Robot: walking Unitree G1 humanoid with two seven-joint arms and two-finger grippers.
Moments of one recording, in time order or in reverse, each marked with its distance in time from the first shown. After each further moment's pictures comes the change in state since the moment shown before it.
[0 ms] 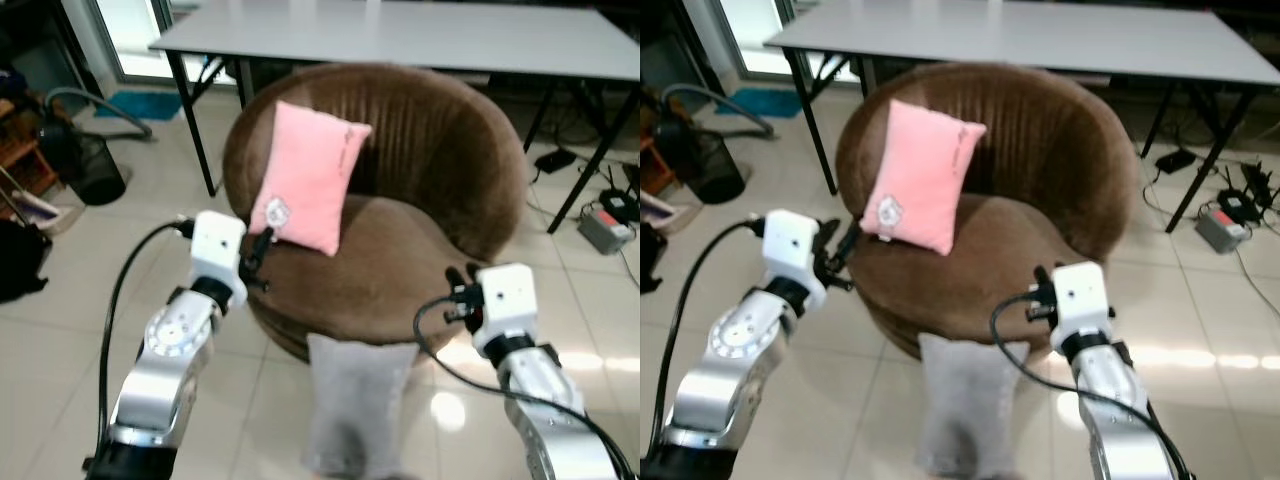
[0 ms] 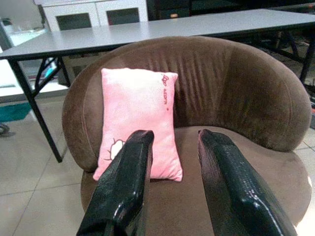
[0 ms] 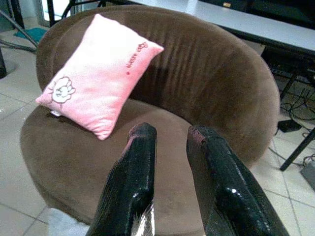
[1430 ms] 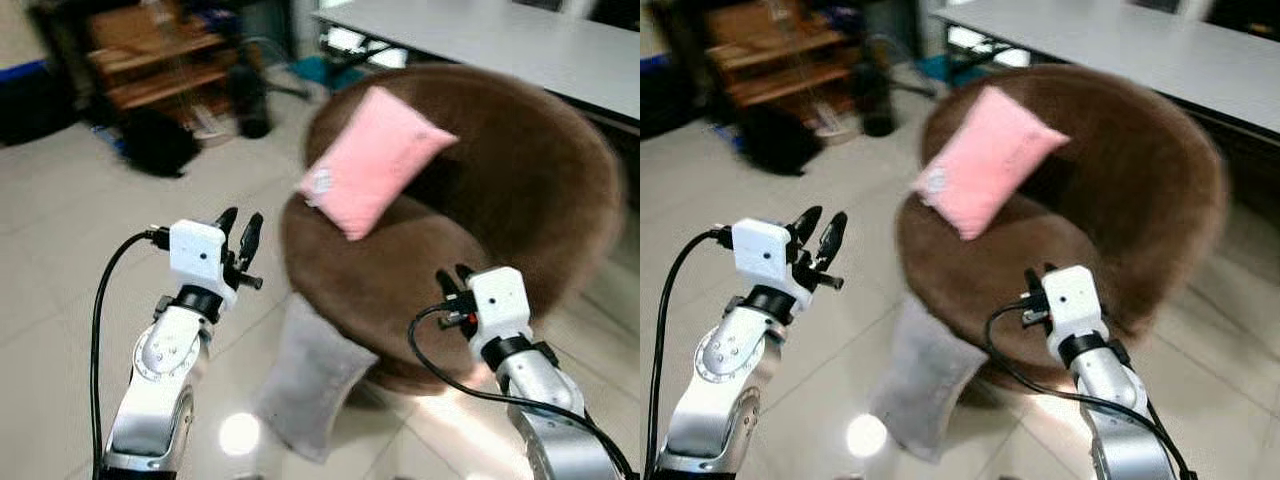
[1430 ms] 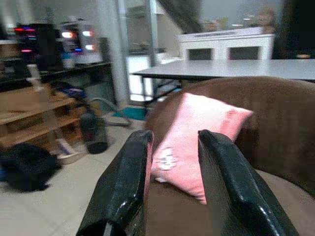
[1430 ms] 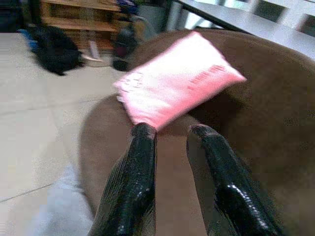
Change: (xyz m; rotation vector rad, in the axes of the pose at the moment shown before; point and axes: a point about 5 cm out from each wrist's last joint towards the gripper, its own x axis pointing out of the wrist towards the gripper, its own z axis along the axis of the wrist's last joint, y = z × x) left arm -0.018 0.000 0.010 0.001 -0.204 0.050; right arm 0.000 0.005 0.000 -0.046 -0.033 0.087
